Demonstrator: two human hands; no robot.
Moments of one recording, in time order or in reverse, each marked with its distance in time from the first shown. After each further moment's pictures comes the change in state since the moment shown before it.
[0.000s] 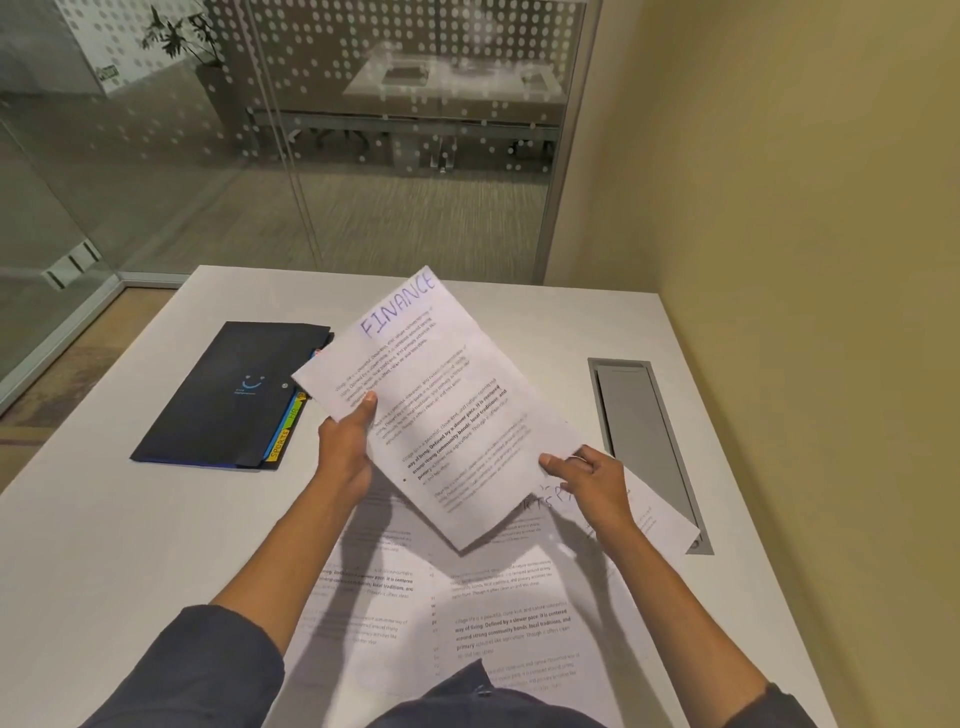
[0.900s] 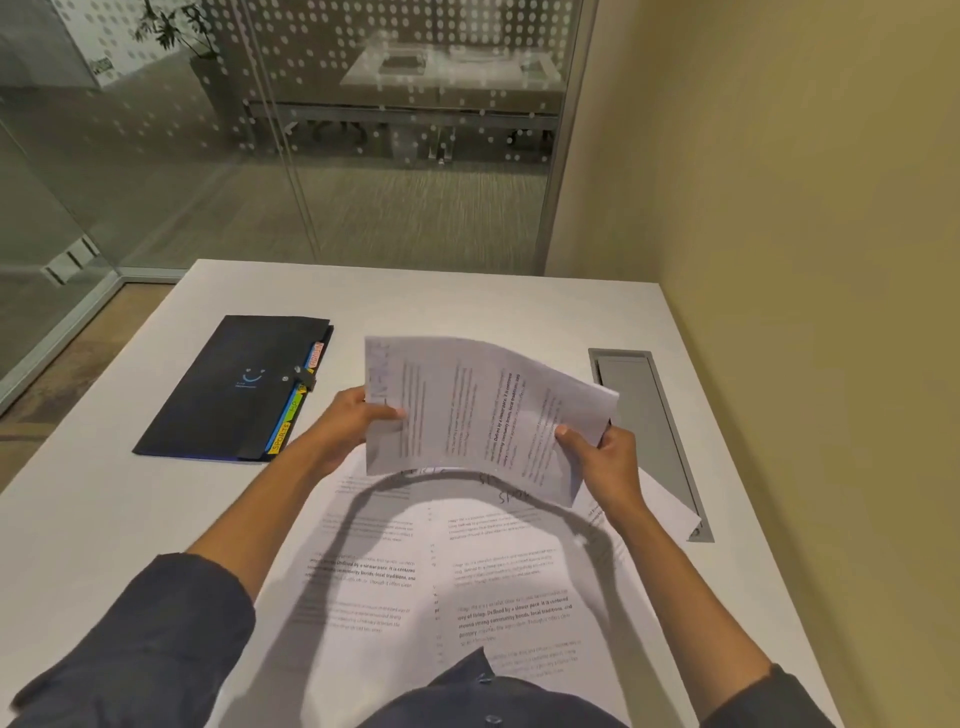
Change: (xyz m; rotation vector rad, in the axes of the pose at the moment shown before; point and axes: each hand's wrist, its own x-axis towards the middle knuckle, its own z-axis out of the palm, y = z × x) left_hand 0.016 0.025 -0.006 0.692 -0.371 -0.029; right_hand 0.005 -0.016 -0.002 -0.121 0.082 -0.121
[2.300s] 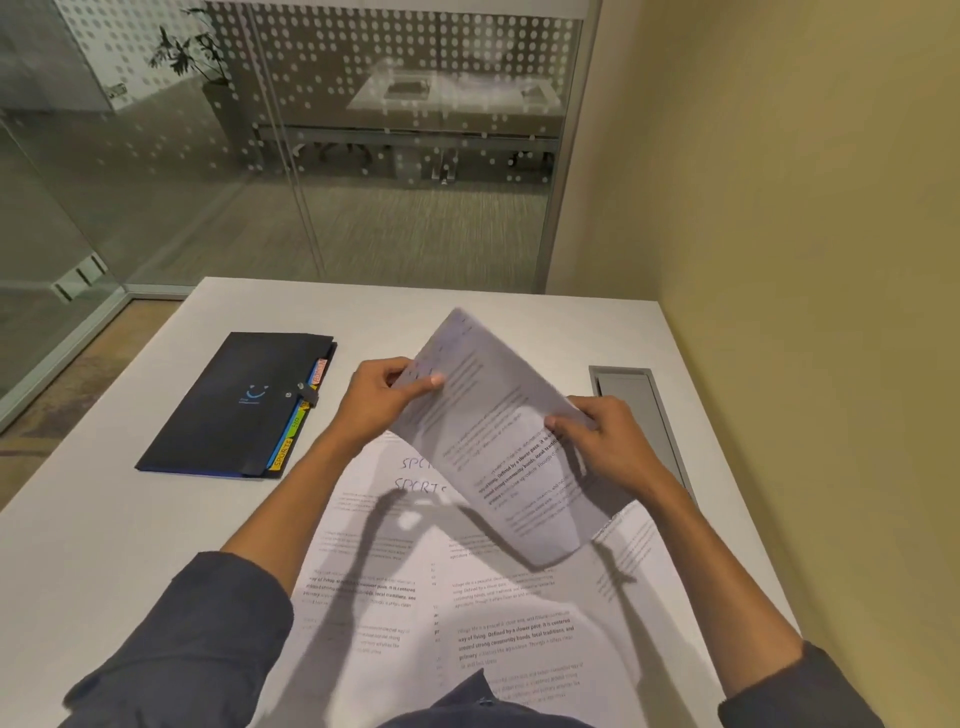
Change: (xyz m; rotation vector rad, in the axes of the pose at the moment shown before) left_hand -0.010 0.050 0.026 0.201 0.100 0.364; right_hand 0.015 -0.060 -0.016 -0.472 -0.327 -0.336
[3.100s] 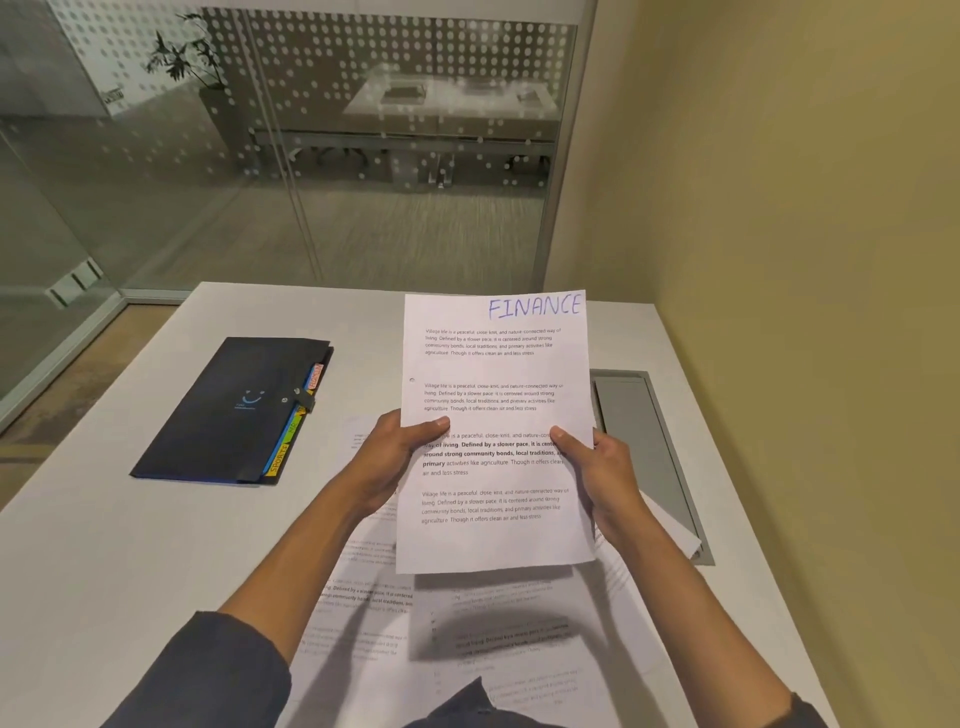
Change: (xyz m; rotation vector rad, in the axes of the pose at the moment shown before) left_hand -0.040 -0.002 0.028 -0.522 -0.179 -0.267; right_hand -0.024 -0.001 0.032 0.894 0.238 0.451
